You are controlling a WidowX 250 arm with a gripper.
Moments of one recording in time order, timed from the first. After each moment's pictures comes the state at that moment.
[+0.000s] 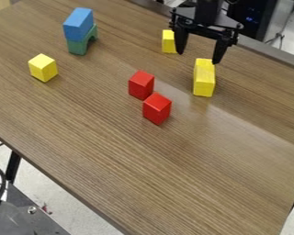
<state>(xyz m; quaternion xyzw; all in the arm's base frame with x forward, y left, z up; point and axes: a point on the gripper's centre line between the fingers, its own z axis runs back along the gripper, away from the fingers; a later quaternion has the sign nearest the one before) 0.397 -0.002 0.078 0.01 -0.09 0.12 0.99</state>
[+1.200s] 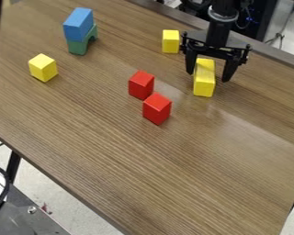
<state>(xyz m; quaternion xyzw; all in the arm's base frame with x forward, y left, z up) 0.406 -0.020 0.038 0.01 -0.07 0.18 0.98</state>
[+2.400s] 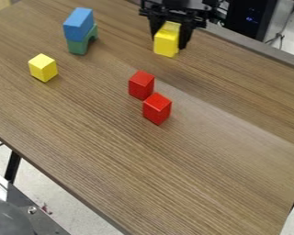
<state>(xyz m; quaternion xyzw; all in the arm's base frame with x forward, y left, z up) 0.375 0.059 0.093 0.00 -0.06 0.14 0.99</state>
